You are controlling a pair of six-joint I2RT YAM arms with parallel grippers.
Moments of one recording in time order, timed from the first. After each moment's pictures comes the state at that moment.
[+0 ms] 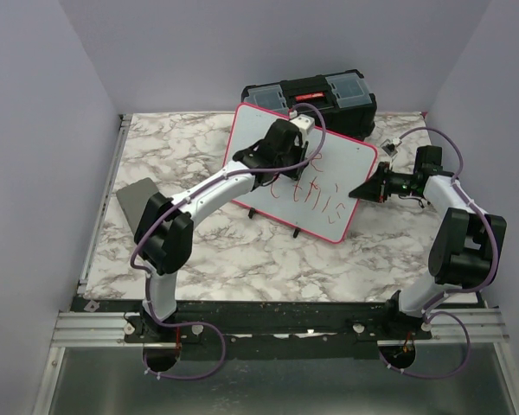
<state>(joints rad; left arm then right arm) -0.72 1.93 1.68 -0.31 0.01 -0.21 -0.21 1.63 1.07 -0.55 -1.29 -0.45</state>
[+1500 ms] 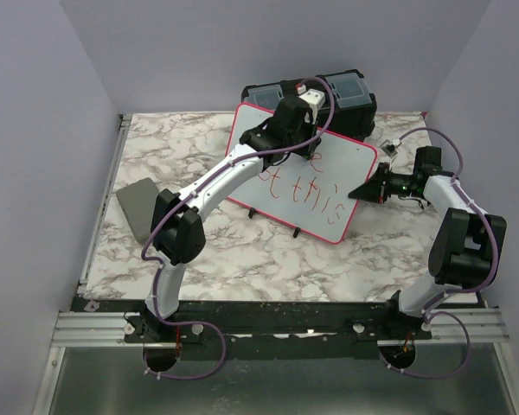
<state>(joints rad) -0.72 2.06 2.03 -0.46 -0.01 -0.23 -0.21 1.63 1.08 -0.58 -1.31 -0.48</state>
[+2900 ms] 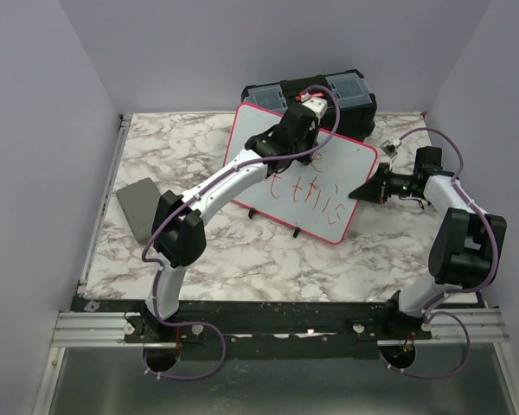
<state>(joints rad) -0.75 2.06 2.01 -0.48 -0.11 -0.23 -0.21 1.63 1.08 -0.59 -1.30 -0.49</state>
